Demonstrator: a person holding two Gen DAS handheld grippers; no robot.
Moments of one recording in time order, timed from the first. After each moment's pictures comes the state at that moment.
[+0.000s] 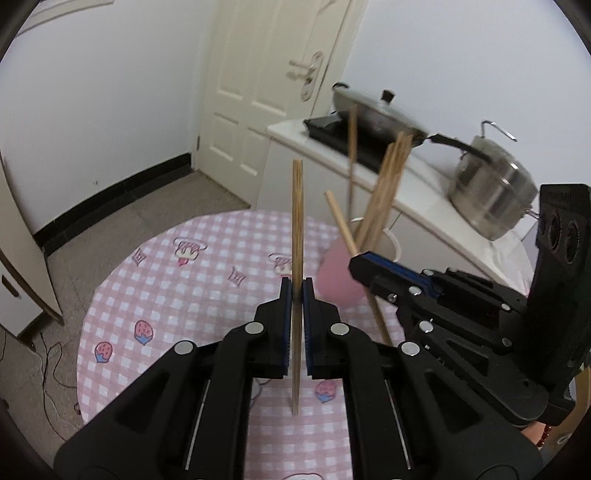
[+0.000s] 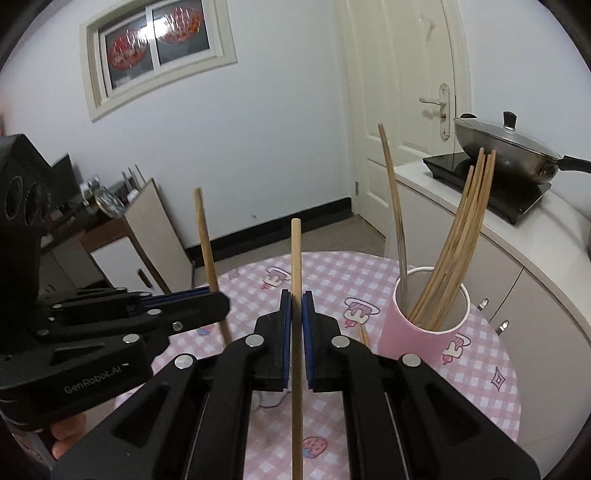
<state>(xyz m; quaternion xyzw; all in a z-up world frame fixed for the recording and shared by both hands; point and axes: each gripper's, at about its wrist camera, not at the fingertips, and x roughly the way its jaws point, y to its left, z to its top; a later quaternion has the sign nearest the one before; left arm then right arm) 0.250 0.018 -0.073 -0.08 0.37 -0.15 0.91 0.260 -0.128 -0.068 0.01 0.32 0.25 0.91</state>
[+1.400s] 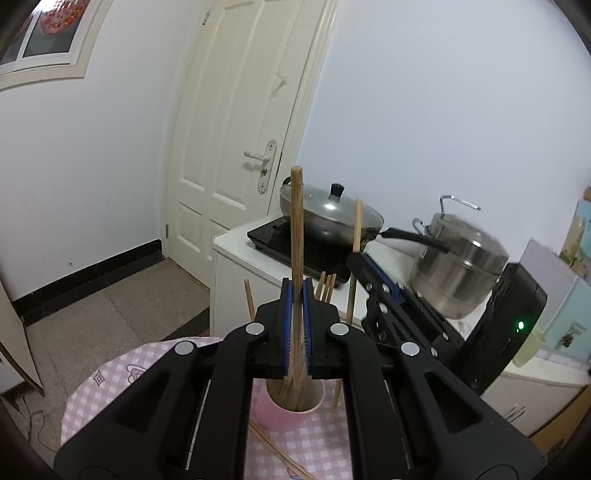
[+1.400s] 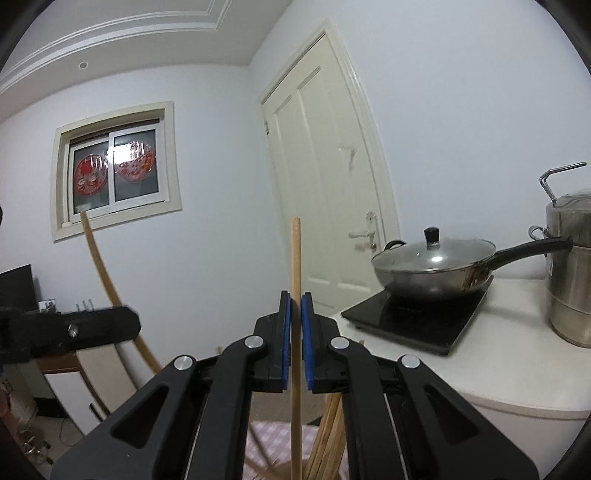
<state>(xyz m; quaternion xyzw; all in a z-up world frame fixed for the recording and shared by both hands) 0.303 -0.059 0.017 -0.08 0.23 -0.18 0.95 0.334 -0.231 -0.030 0.09 0.05 0.14 0.98</state>
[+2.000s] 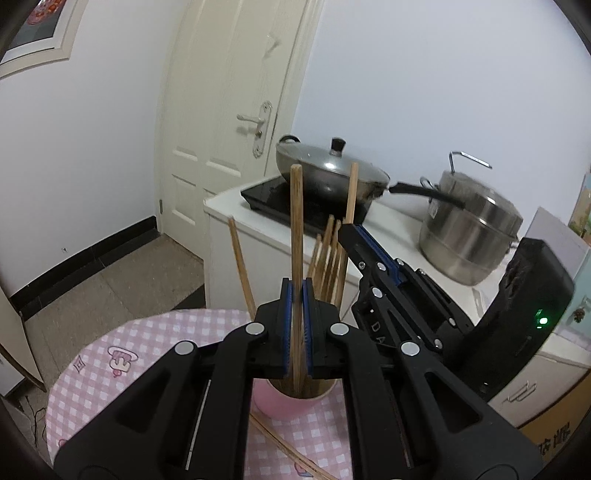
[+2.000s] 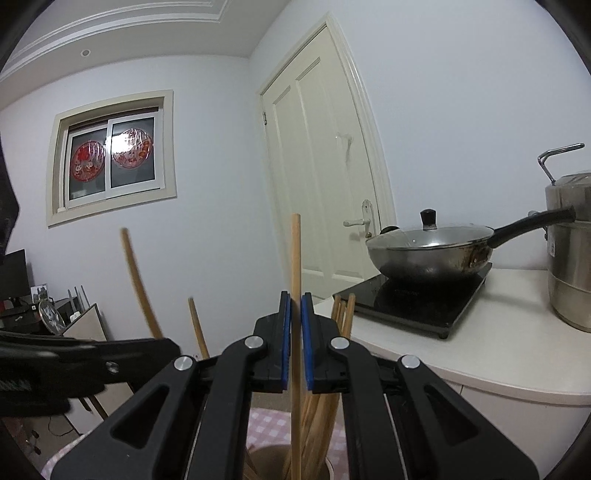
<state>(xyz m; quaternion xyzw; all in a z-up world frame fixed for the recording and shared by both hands) 0.328 -0.080 -0.042 -0.06 0.28 -0.19 0.94 0.331 -0.233 -0.066 0.08 0.06 0.14 0.99</state>
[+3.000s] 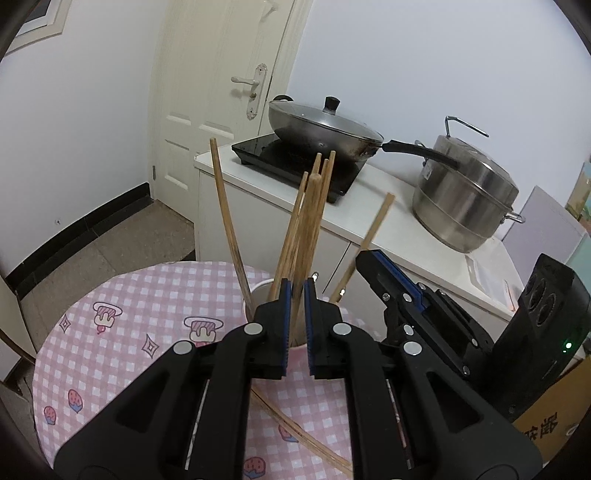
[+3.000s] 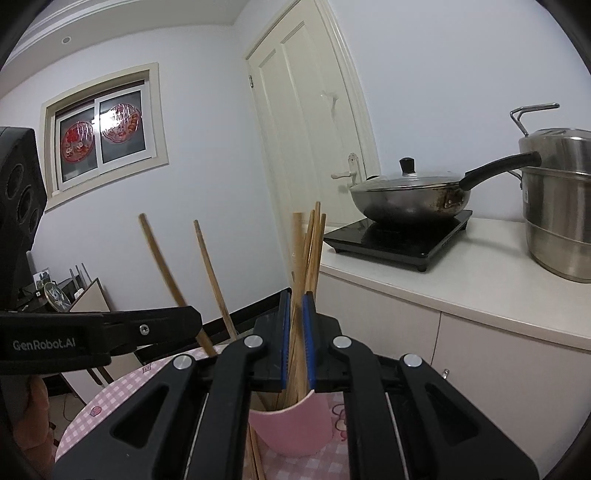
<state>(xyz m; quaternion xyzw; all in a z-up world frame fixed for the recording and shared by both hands) 0.311 -0.085 -0.065 -0.06 0.34 -0.21 0.92 0.279 -0.244 -0.086 0.09 0.15 0.13 0.98</state>
